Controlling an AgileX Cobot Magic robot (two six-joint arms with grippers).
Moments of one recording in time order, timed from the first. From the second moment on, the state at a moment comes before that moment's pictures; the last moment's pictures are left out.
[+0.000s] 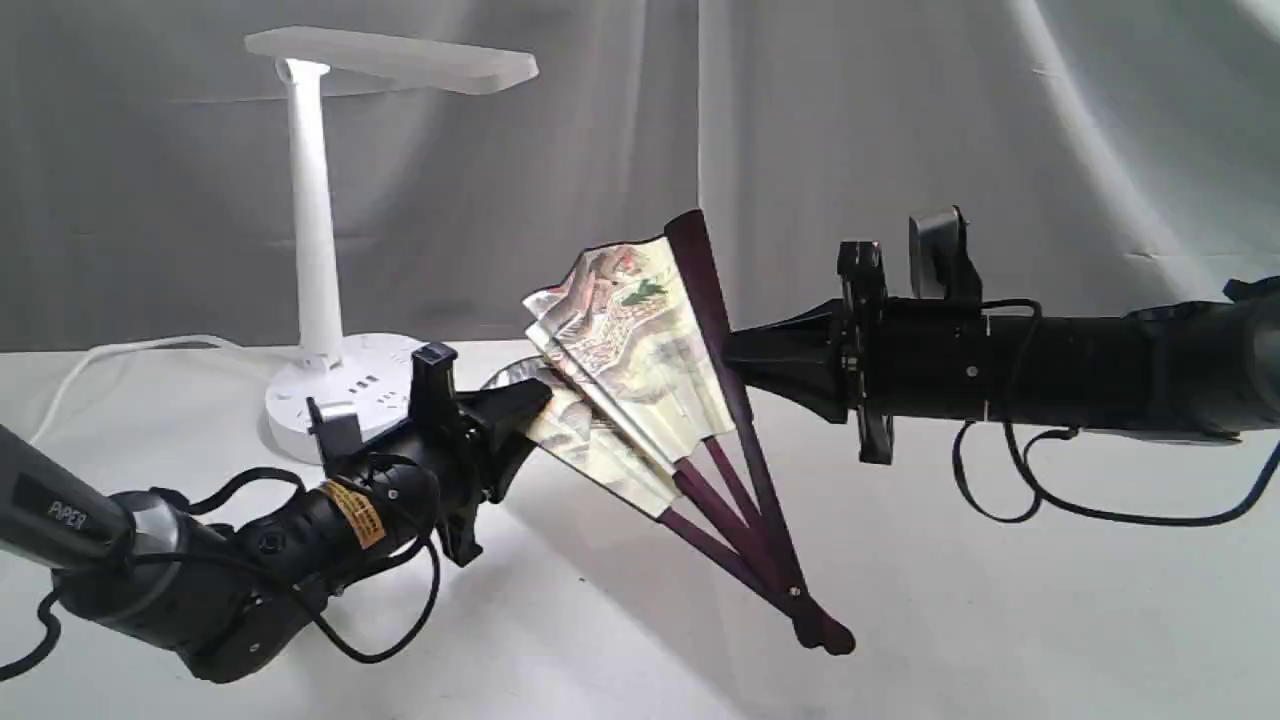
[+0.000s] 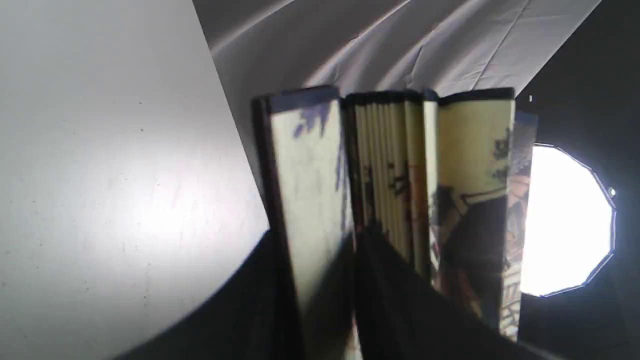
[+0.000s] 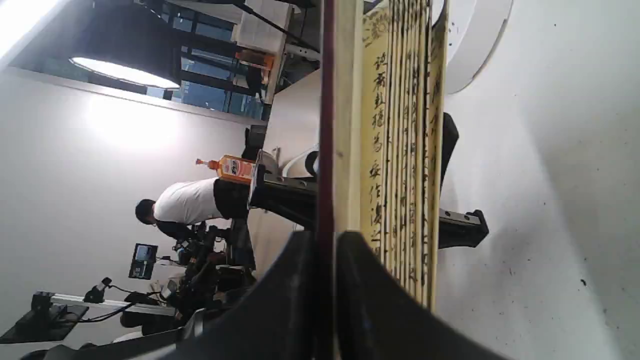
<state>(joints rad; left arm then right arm) -0.24 2.37 -1.15 0.52 -1.14 -1.82 0.05 2.17 -1.35 1.71 1.20 -1.01</state>
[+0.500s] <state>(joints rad) -0.24 2.37 -1.15 0.53 -1.14 -1.81 0.05 2.17 -1.35 1.71 1.20 -1.01</state>
